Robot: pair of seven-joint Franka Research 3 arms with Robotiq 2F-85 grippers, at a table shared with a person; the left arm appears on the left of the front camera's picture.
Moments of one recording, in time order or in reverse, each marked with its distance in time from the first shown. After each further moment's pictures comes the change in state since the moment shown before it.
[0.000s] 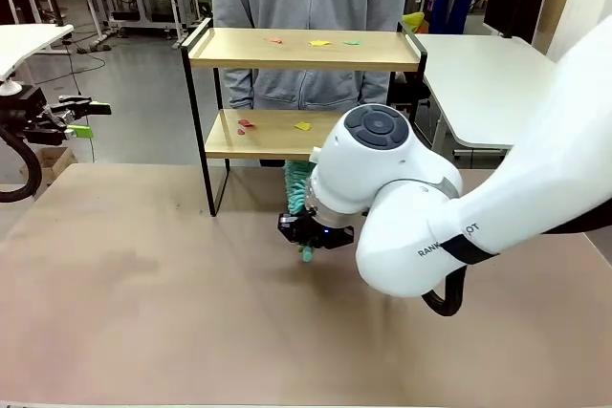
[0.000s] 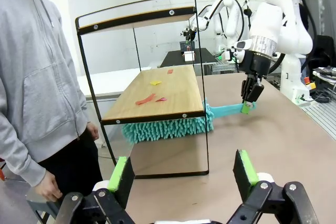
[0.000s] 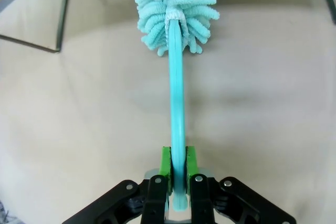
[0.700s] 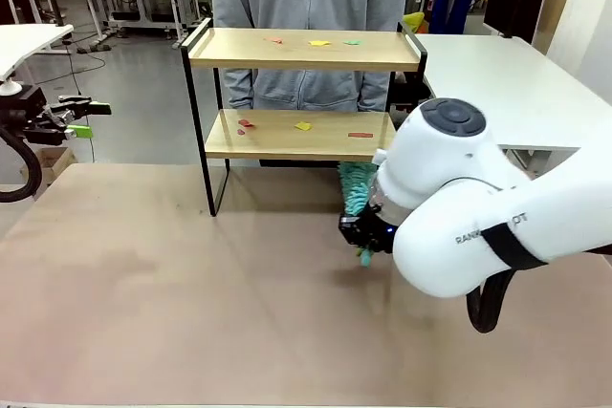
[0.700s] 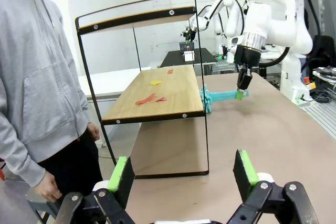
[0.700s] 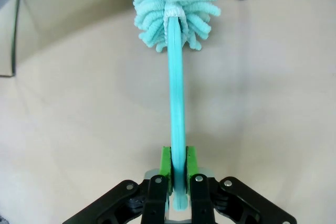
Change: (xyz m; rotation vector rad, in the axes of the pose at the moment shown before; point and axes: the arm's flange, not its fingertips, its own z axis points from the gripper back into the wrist) left arm 0.000 0.000 0.000 0.000 0.000 0.000; right arm 0.012 -0.089 0.033 -0.090 0.030 -0.107
